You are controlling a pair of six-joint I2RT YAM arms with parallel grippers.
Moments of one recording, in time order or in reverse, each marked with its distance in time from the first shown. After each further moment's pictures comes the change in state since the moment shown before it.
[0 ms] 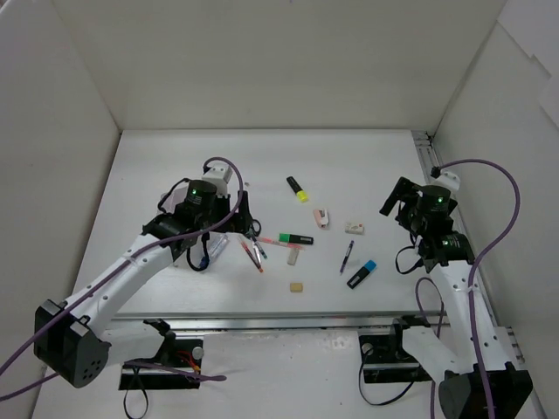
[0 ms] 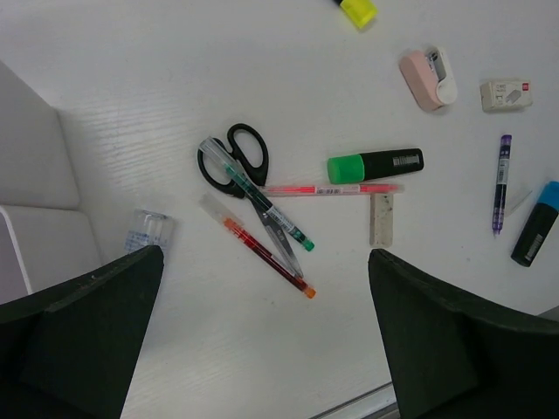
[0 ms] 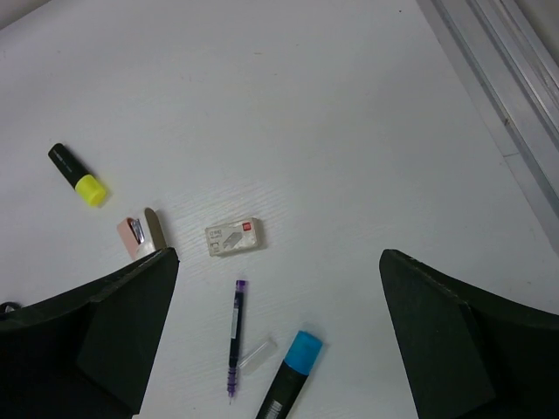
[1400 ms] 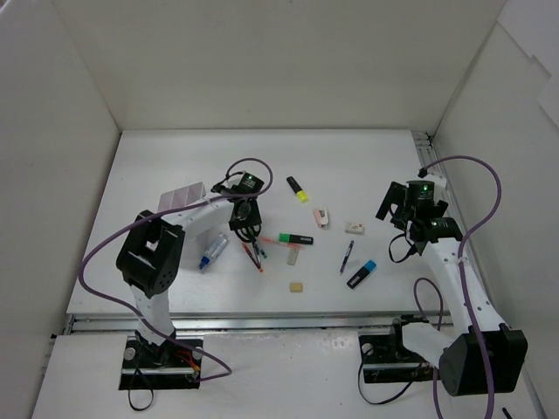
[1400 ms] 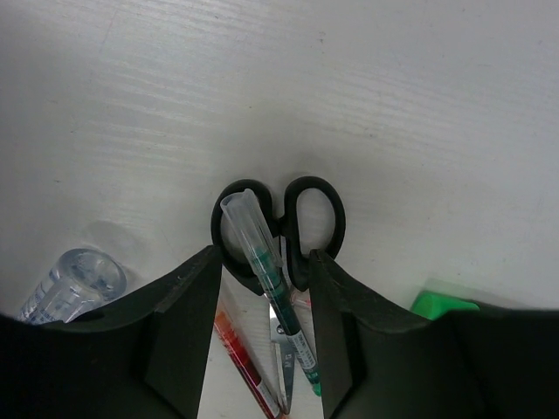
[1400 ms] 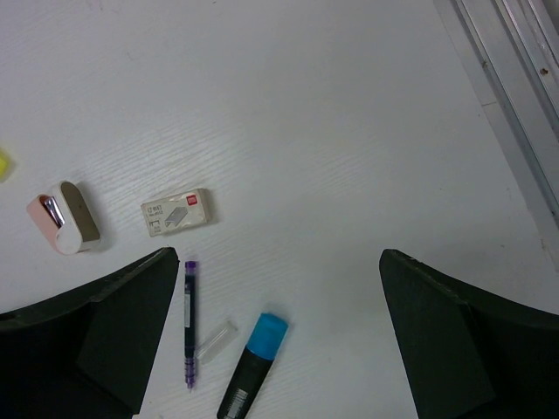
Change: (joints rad) left arm -0.024 0.691 0.310 -0.103 -0.214 -0.396; right arm 0.023 0.172 0.021 -0.064 0.067 -0.011
